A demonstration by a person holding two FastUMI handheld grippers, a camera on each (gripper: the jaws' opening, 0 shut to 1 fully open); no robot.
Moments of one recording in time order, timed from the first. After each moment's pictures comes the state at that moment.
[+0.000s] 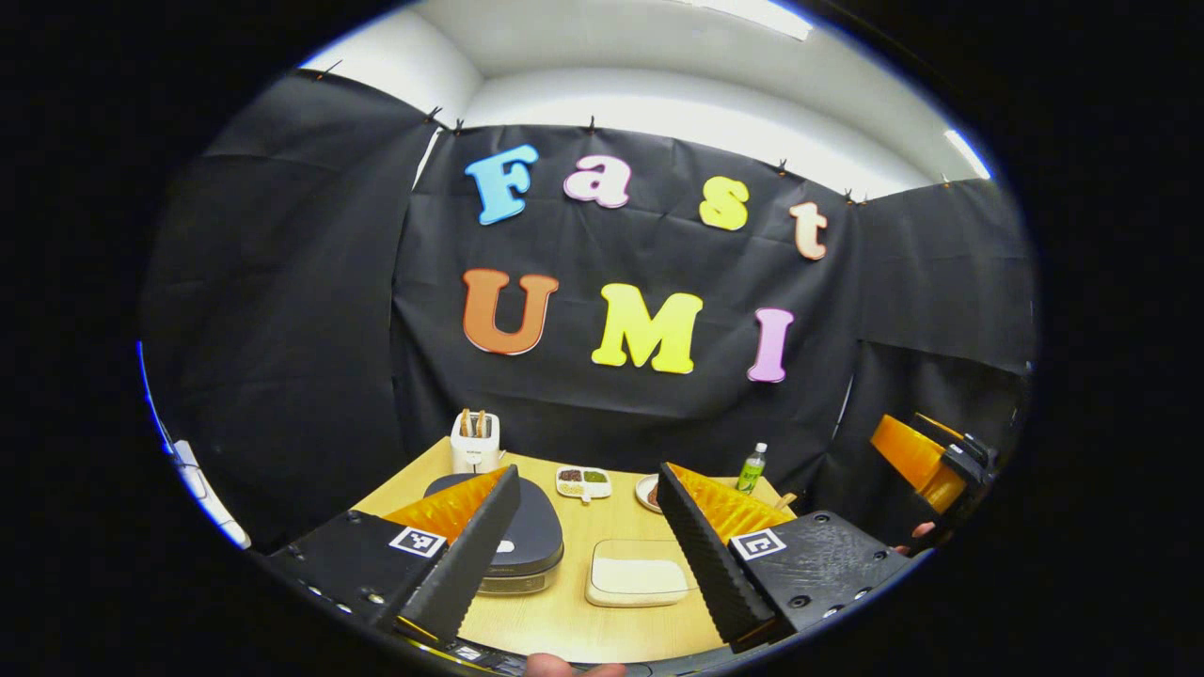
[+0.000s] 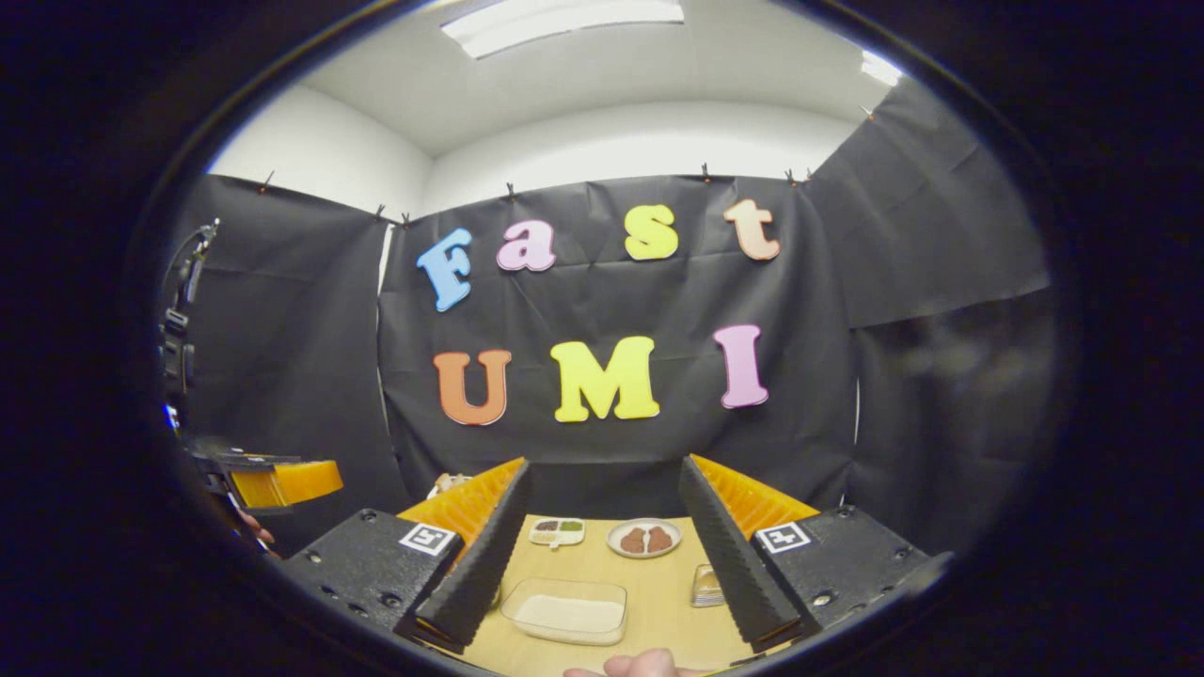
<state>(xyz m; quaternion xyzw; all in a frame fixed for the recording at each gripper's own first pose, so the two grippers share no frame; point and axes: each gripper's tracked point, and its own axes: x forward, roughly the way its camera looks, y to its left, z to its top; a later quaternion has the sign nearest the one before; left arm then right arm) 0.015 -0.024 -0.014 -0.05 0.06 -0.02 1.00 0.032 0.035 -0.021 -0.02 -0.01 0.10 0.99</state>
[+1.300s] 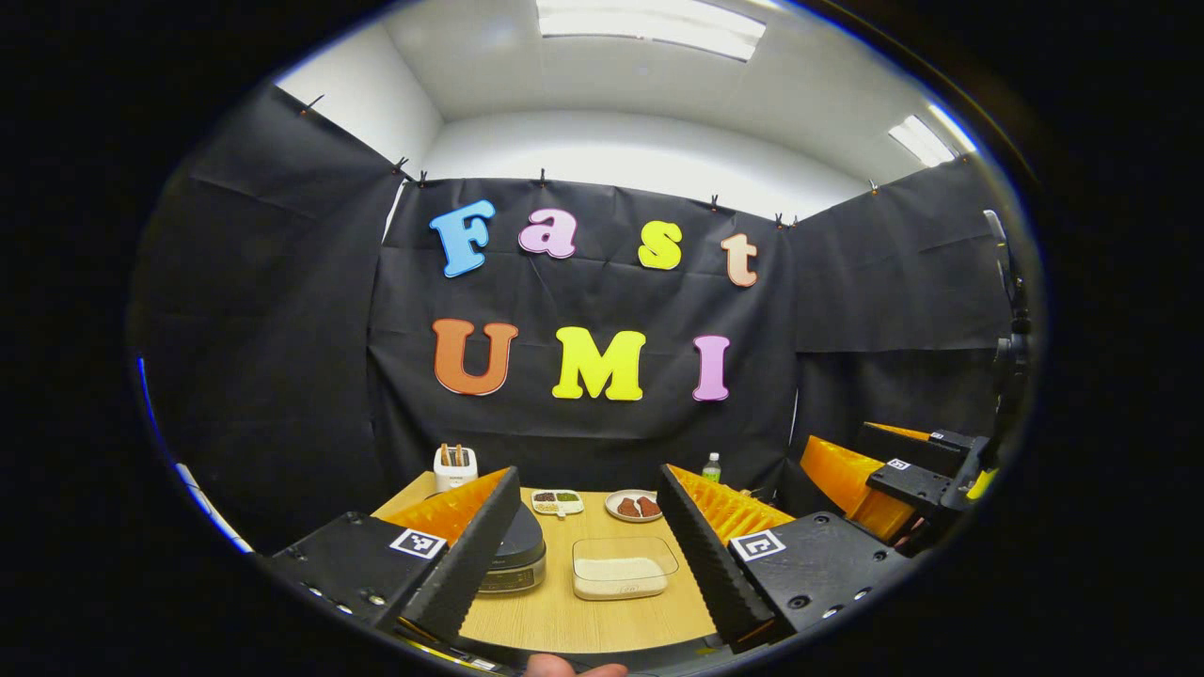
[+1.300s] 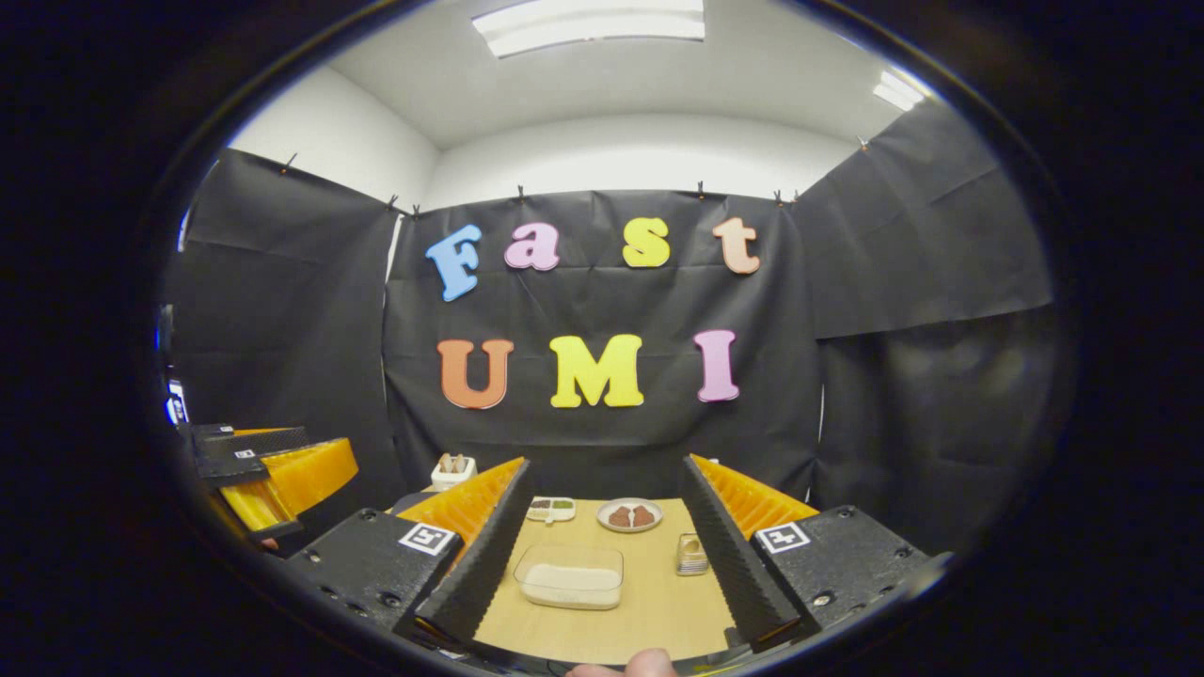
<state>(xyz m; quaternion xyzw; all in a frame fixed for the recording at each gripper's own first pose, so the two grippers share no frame) -0.070 -0.049 -0.003 -0.02 -0.02 -0.07 1.00 -0.073 0.045 -0.039 -0.04 -0.01 0.07 1.00</state>
